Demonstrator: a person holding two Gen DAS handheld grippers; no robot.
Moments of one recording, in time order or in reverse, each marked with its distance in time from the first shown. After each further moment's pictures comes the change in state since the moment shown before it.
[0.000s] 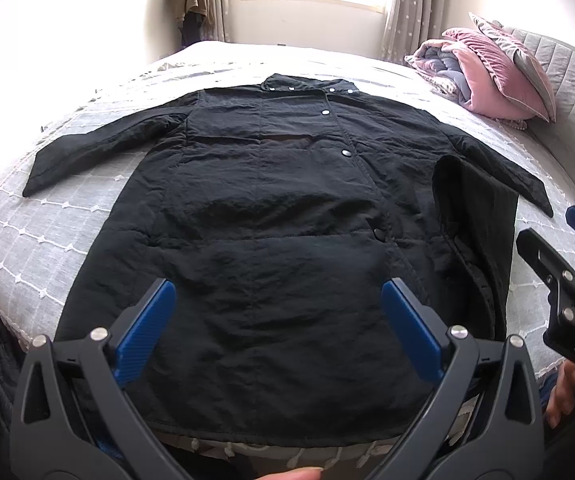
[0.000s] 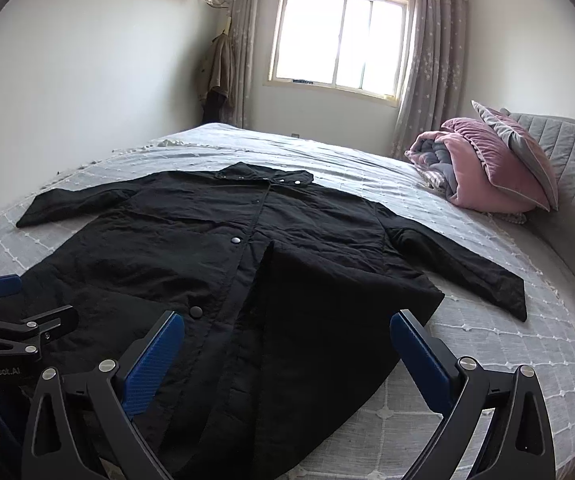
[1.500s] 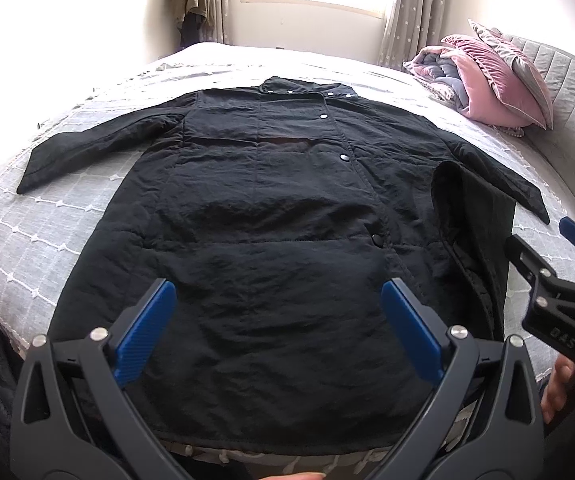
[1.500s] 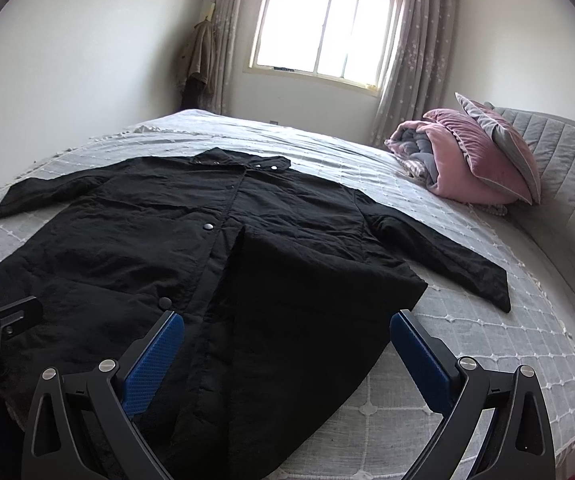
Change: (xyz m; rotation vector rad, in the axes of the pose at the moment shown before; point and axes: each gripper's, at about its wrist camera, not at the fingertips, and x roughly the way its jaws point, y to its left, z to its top) left arm 0.003 0.000 0.000 -0.013 -0.045 -0.019; right arm 0.021 -0.007 -0.003 0.016 0.049 -0.090
